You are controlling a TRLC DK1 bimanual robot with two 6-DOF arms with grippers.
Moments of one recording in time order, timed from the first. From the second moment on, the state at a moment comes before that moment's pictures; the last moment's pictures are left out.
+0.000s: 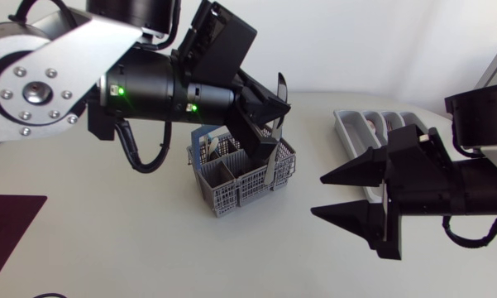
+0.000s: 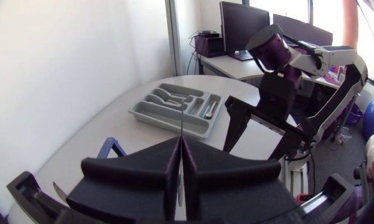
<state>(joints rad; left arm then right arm) -0.76 1.42 1.22 -0.24 0.31 0.24 0.30 0.95 0.70 -0.51 -0.67 -0.51</state>
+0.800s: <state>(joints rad) -0.70 1.39 1.29 -0.46 0.83 0.16 0.45 1.05 0.74 -0.53 -0.83 -0.46</state>
